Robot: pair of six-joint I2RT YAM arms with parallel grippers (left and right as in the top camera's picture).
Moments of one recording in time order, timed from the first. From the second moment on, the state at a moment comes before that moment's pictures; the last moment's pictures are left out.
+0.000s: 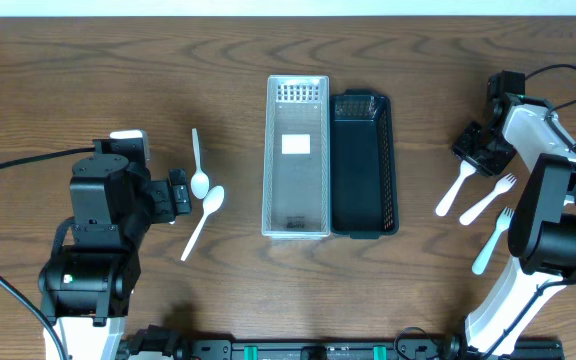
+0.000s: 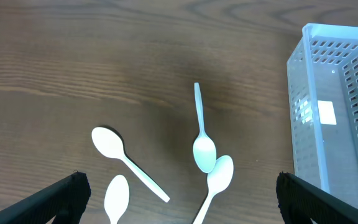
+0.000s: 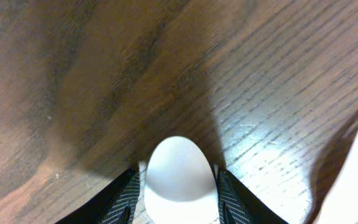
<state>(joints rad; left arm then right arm) -0.05 0.88 0.96 -0.81 -0.09 -0.09 -0.18 2.07 1.39 -0.80 0.06 0.56</state>
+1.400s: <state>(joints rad) -0.05 0.88 0.96 -0.82 -0.09 -0.09 -0.05 1.93 1.63 -1.12 0.02 0.45</state>
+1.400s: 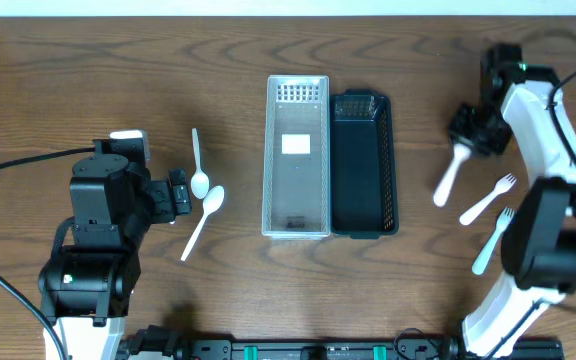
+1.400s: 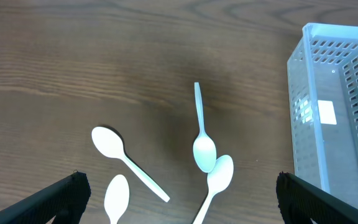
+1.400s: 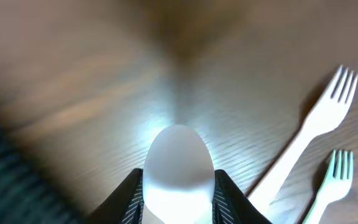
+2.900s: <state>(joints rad) -0.05 0.88 0.96 -0.84 -0.09 -0.09 0.06 1.73 1.82 -1.19 0.03 0.40</state>
